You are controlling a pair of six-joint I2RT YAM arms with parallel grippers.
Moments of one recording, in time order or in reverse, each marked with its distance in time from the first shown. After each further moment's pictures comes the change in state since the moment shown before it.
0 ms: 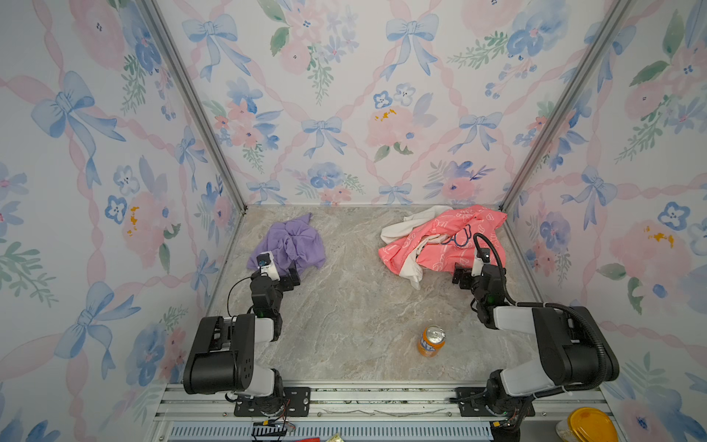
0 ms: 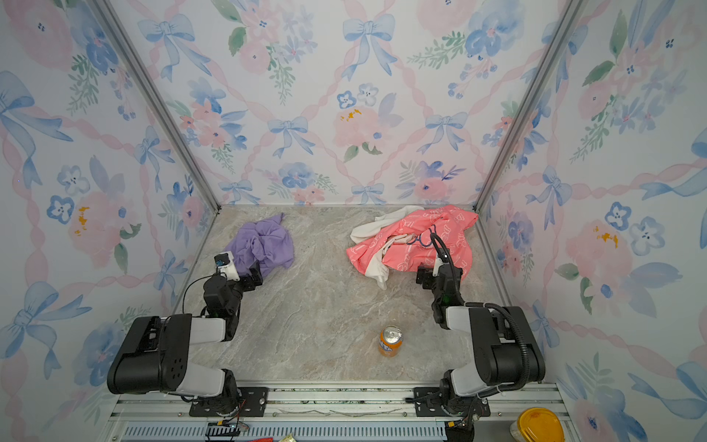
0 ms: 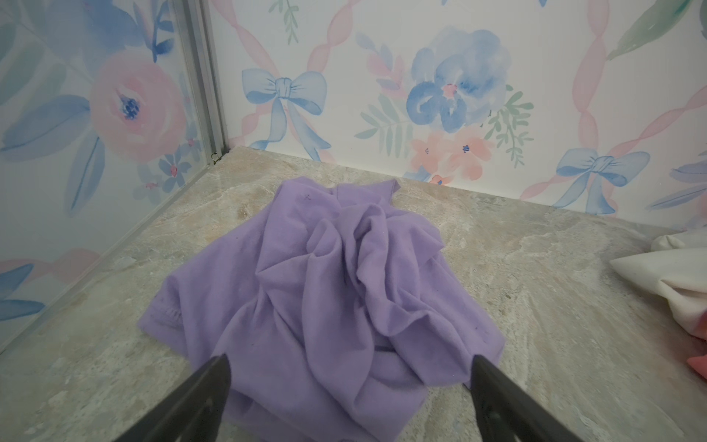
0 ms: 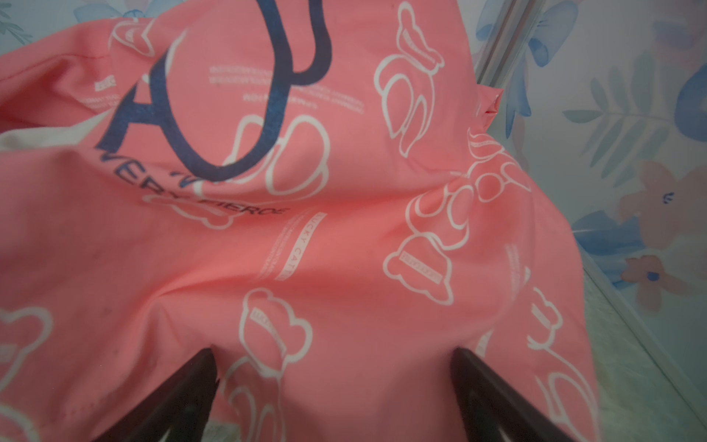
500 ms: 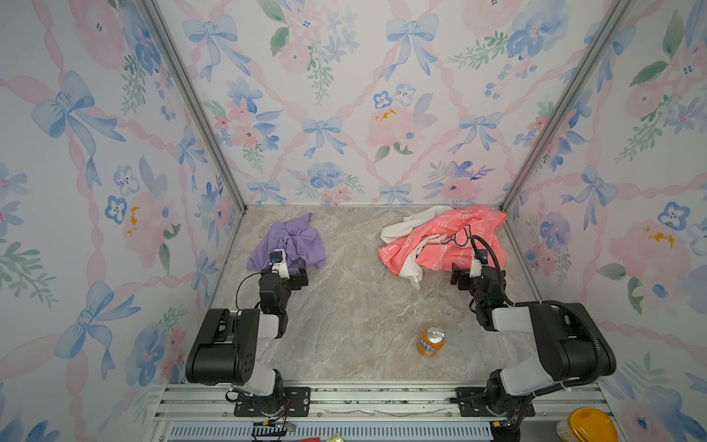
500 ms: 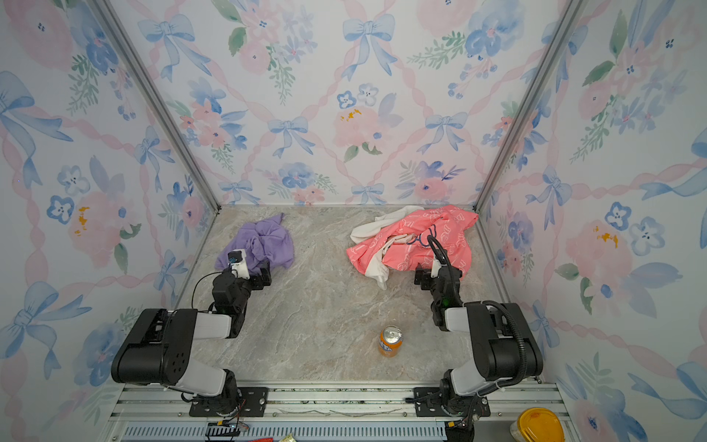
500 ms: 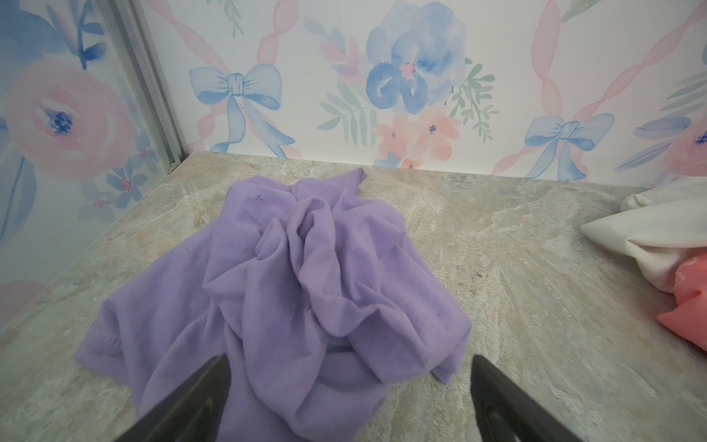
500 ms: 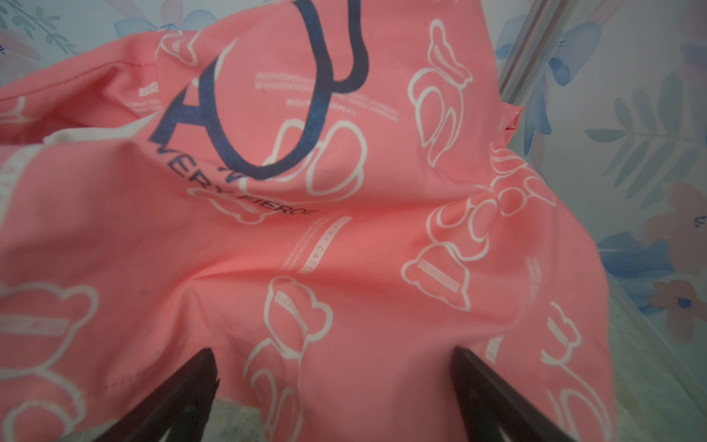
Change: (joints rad) left arm -0.076 0.043 0.030 0.000 -0.004 0.071; right arm 0.005 0.029 -0.027 0.098 -0.051 -0.024
